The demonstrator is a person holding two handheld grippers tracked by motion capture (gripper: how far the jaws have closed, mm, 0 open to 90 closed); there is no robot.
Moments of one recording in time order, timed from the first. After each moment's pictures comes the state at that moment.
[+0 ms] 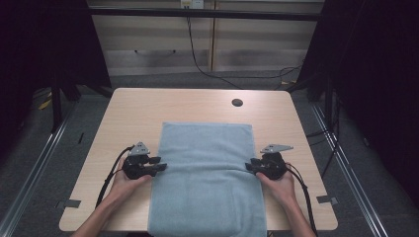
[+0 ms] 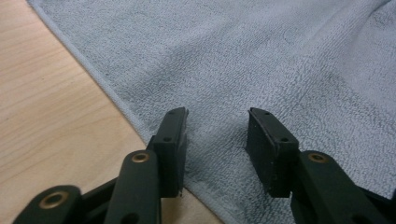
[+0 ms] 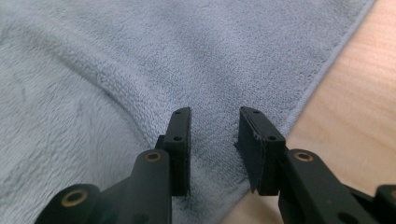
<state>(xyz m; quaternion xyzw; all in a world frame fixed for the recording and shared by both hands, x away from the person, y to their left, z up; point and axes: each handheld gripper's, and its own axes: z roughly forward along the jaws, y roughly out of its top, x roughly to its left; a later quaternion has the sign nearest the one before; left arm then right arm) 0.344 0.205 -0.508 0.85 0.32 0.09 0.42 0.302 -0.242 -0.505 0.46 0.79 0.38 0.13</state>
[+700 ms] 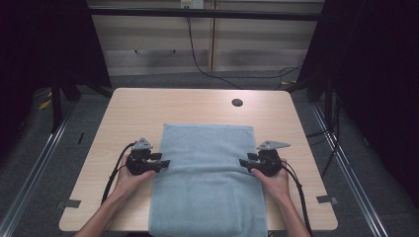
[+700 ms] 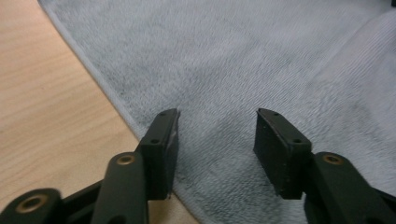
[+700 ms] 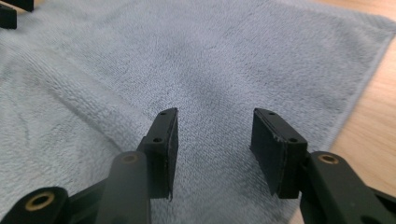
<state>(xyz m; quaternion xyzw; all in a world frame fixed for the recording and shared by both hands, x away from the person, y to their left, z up) 0.356 0.195 -0.507 0.84 0.35 0.08 0.42 0.314 -0.228 -0.502 0.46 0.78 0.41 0.14</state>
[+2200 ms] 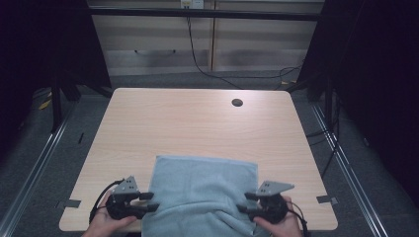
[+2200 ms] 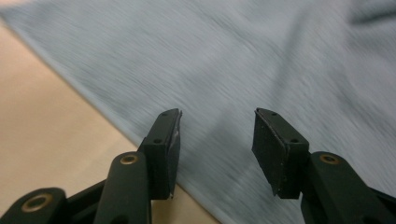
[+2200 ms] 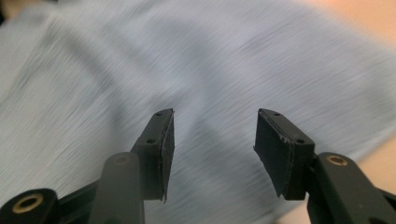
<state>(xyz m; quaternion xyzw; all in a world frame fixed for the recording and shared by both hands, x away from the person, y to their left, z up) 0.250 0.229 -0.493 0.87 0.28 0.02 0.41 0.193 -0.207 -0.485 0.38 0.83 0.40 0.09</state>
